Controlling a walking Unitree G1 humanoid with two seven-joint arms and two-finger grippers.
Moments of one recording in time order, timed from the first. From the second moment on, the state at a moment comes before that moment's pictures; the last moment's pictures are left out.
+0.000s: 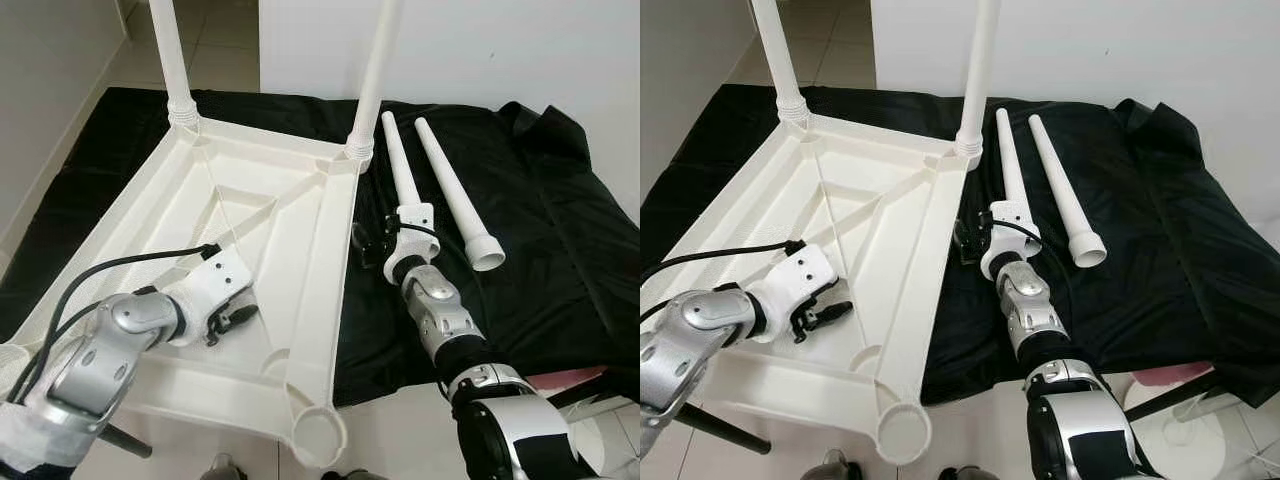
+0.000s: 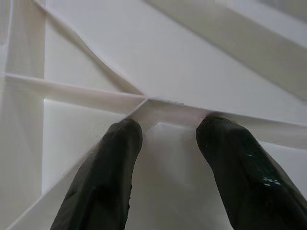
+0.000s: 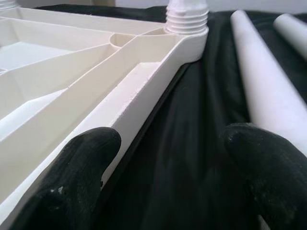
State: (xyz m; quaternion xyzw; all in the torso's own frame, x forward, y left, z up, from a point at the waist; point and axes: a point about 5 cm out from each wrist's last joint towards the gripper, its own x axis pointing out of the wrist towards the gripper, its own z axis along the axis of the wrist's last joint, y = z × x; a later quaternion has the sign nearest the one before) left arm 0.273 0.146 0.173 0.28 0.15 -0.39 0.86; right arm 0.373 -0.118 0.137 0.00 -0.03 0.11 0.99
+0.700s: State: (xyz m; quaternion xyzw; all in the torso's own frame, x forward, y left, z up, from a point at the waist) left arm 0.250 0.169 0.198 0.19 0.02 -0.42 0.89; right arm 0.323 -0.154 0.148 -0.02 -0.18 0.03 0.98
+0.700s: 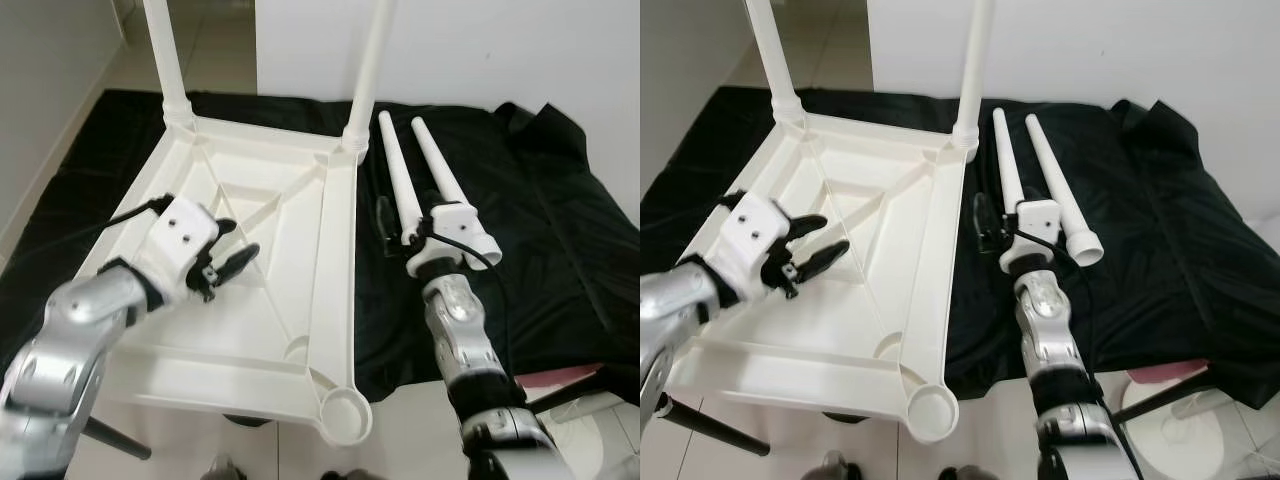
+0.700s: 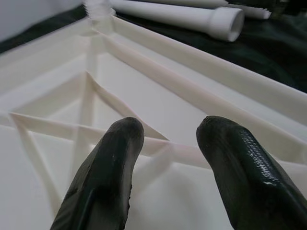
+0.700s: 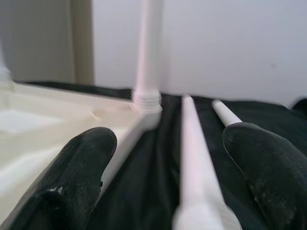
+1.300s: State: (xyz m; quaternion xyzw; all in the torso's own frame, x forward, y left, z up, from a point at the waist) left arm 0.220 0.170 0.181 0.19 0.03 -0.47 0.86; right arm 0.305 -0.163 0.146 -0.03 -0.18 0.01 0.98
